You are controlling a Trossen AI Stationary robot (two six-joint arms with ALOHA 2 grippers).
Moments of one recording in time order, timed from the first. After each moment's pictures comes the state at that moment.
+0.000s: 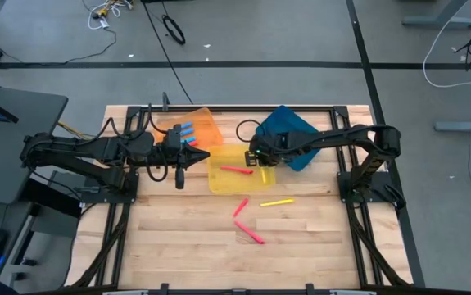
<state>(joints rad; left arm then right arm) -0.10 1.01 0.97 -0.13 -0.24 -0.16 -0.16 1.70 1.16 -0.65 0.12 1.22</state>
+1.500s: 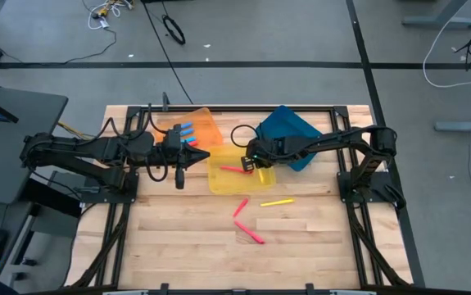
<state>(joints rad) -0.10 1.01 0.97 -0.12 -0.24 -0.16 -0.13 1.75 1.14 -0.54 0.22 1.06</state>
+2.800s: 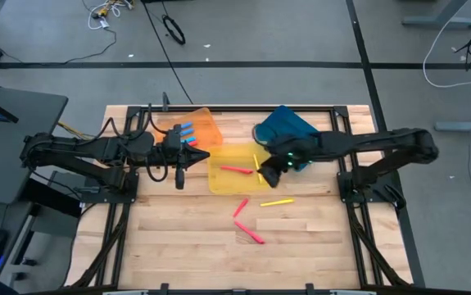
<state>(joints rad) -0.10 1.01 0.97 -0.12 -0.24 -0.16 -0.01 1.36 1.14 -0.58 0.00 0.61</state>
